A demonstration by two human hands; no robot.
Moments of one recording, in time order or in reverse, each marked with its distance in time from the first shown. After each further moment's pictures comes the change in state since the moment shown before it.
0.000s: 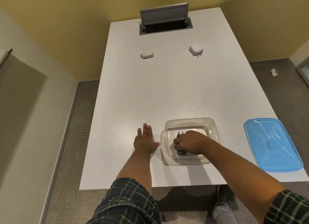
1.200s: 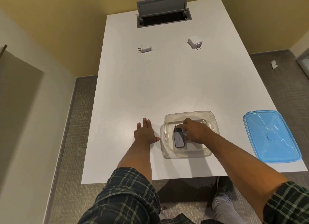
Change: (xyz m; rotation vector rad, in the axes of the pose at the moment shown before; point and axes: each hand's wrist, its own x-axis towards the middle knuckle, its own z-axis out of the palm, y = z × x) left_hand 0.006 0.005 -0.018 0.044 -0.041 -0.033; right_hand -0.007 0.010 0.015 0.584 0.039 0.592
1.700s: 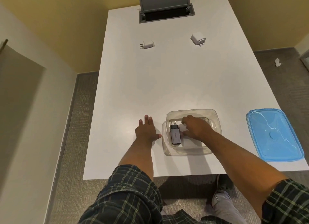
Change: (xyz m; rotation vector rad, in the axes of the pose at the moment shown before) left_hand -0.001 -0.002 0.002 -0.020 0.030 0.007; right_hand 0.009 -0.010 0.002 0.020 0.066 0.116
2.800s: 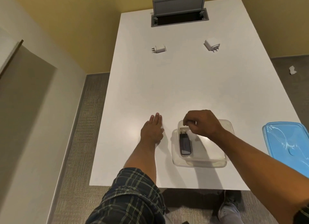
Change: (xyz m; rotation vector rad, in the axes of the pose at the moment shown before) left_hand 0.034 -0.027 -0.010 0.008 0.201 0.200; right_hand 0.011 -0.037 -0.062 0.157 0.488 -0.402
